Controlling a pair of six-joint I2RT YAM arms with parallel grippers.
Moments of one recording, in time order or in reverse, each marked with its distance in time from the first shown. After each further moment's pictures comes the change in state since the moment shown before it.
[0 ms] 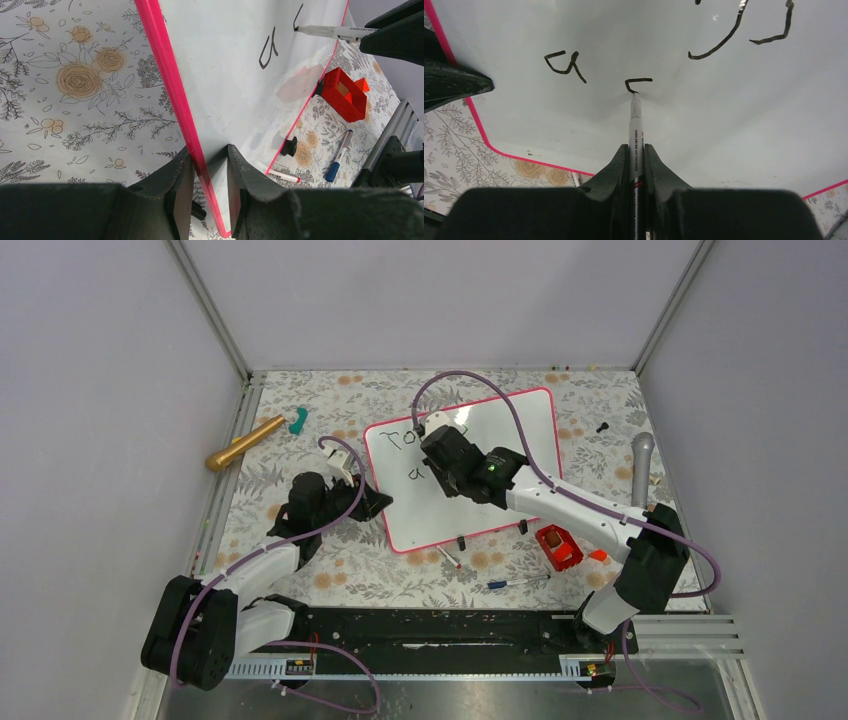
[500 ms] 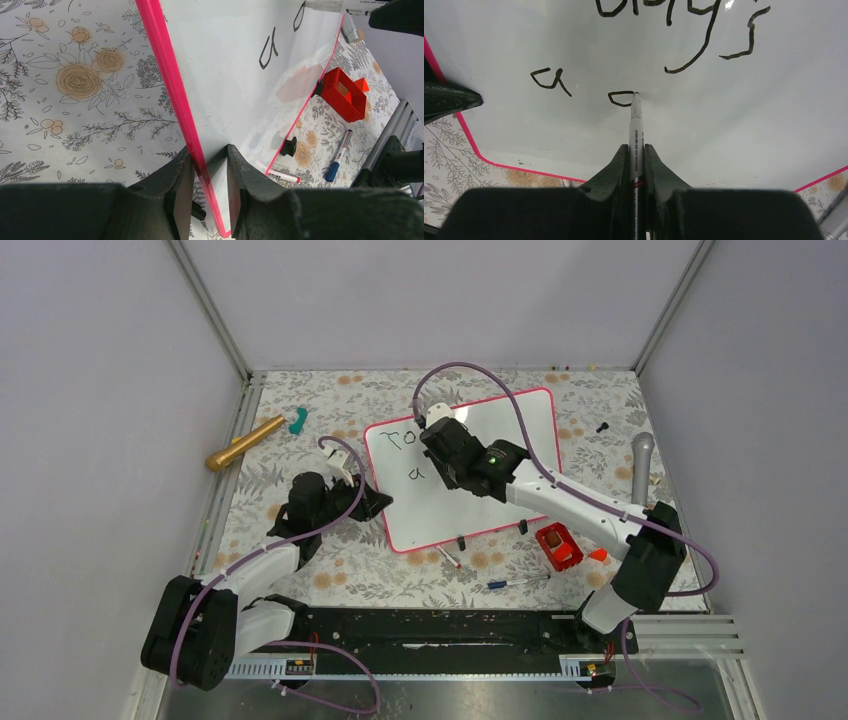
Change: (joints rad) left arm 0.000 0.000 0.000 0.002 0.002 0.000; right arm -0.016 0.013 0.049 -0.034 0.039 -0.016
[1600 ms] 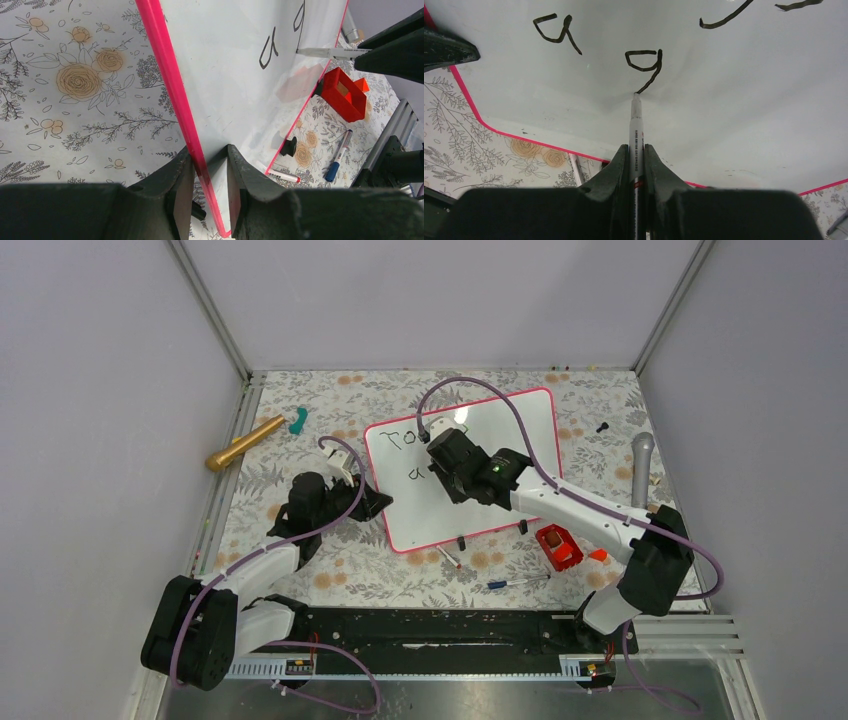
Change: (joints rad) left arm 0.000 0.000 0.000 0.000 0.000 0.000; right arm -0.003 -0.034 -0.087 -0.007 -0.085 0.010
